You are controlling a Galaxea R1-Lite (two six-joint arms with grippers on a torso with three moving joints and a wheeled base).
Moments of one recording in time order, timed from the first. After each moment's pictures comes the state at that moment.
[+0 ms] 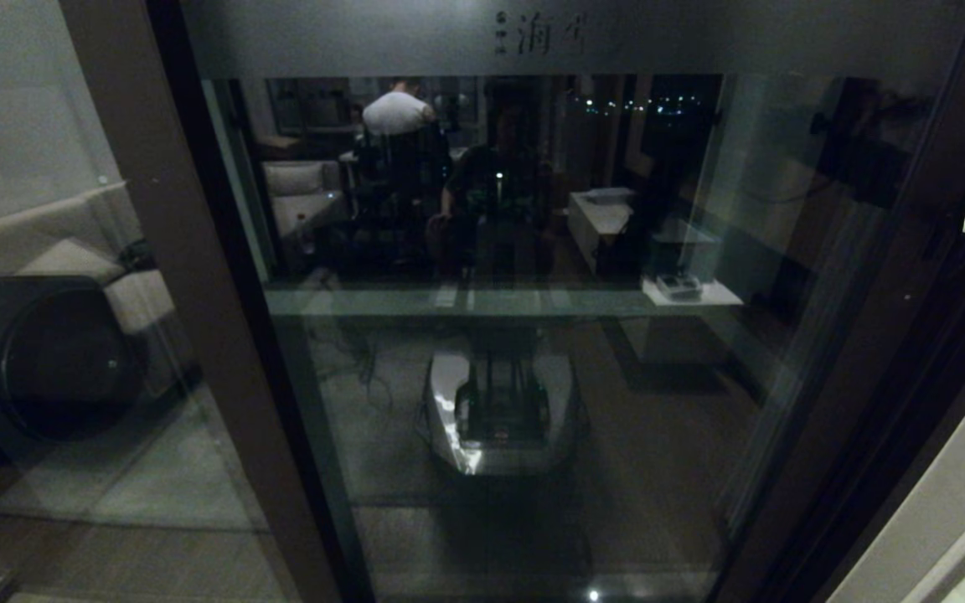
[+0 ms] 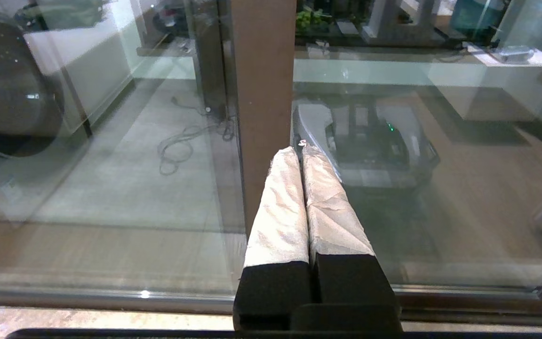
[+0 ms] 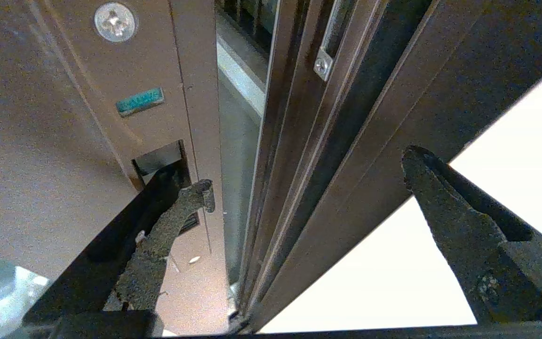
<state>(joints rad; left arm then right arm) 0.00 0.00 0.00 0.01 0.00 0.00 -0.42 1.94 -1.74 0.08 -0.27 -0.07</state>
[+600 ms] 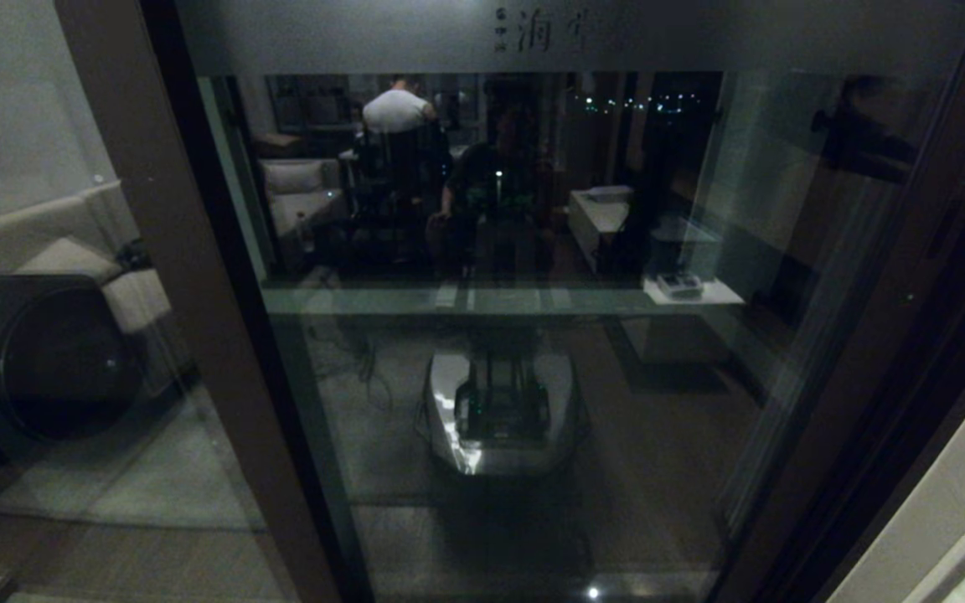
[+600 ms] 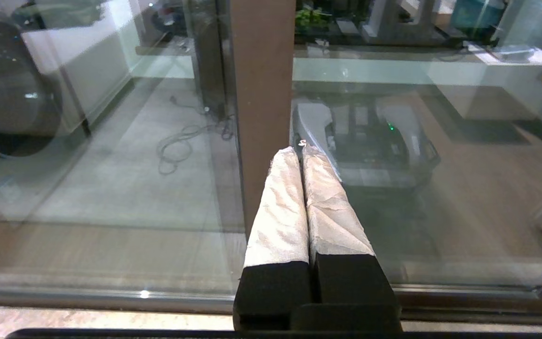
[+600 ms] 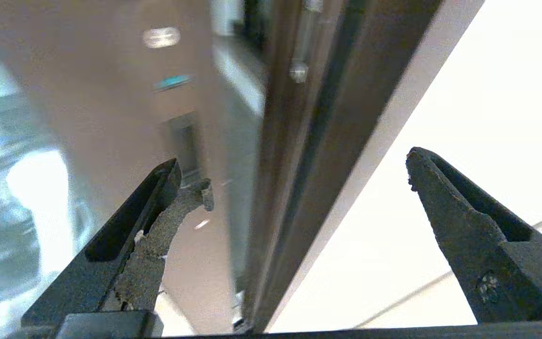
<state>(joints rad) 0.00 0.00 0.00 0.01 0.00 0.00 -0.41 1.74 -1.58 0.07 -0.18 -0.09</state>
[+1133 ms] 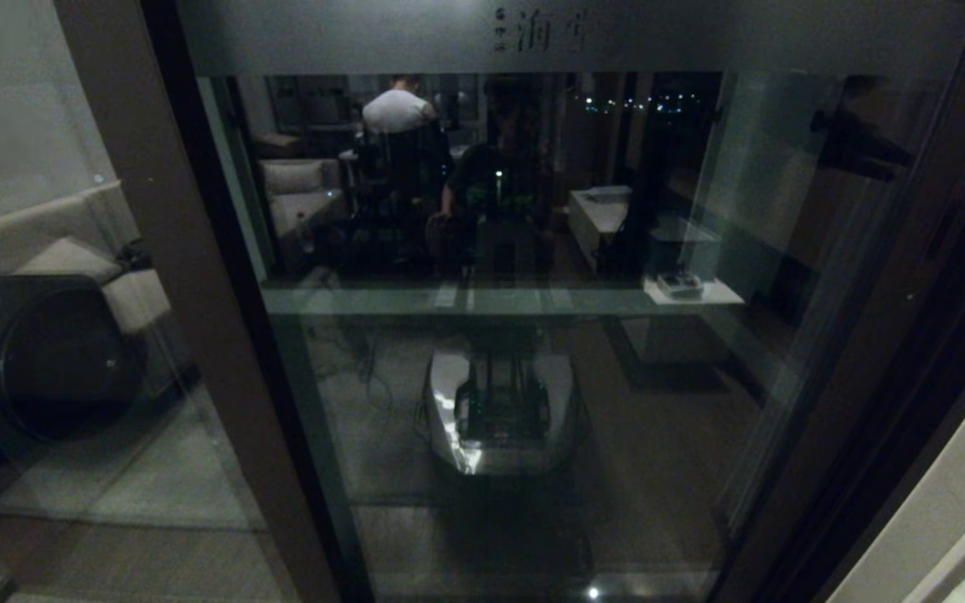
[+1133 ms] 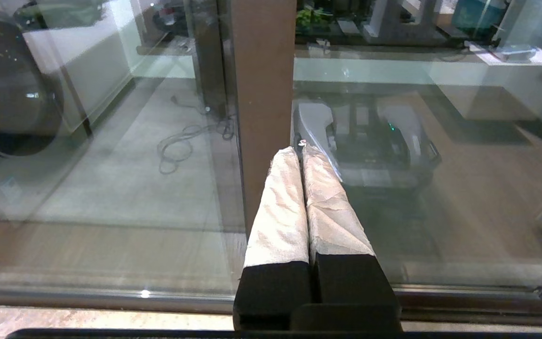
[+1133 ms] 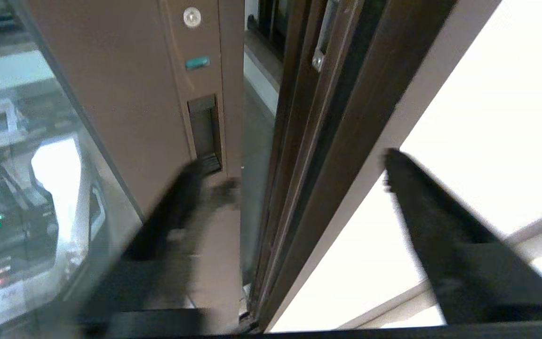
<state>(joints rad) 0.00 0.00 0.00 0.01 0.00 0.00 -0.40 1.72 -1.56 0.08 -0.14 -0.10</state>
